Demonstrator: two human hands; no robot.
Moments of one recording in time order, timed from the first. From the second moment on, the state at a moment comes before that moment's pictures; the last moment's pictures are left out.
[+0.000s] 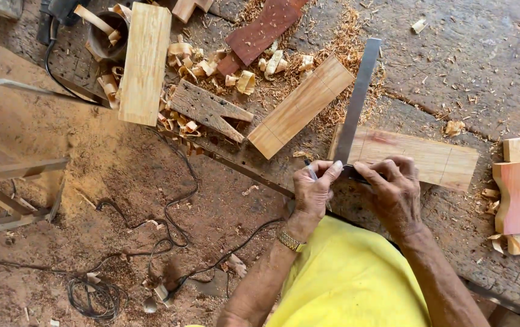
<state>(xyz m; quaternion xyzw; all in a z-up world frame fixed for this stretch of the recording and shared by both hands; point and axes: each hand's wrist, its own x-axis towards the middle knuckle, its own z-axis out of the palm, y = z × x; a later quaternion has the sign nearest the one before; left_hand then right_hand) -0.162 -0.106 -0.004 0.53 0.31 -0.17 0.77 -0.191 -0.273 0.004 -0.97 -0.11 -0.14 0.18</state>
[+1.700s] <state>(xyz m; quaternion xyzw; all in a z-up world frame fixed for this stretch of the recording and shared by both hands) -0.153 -0.112 0.000 0.53 0.35 -0.13 0.76 -0.183 -0.292 -0.033 -0.97 -0.10 -0.05 0.21</state>
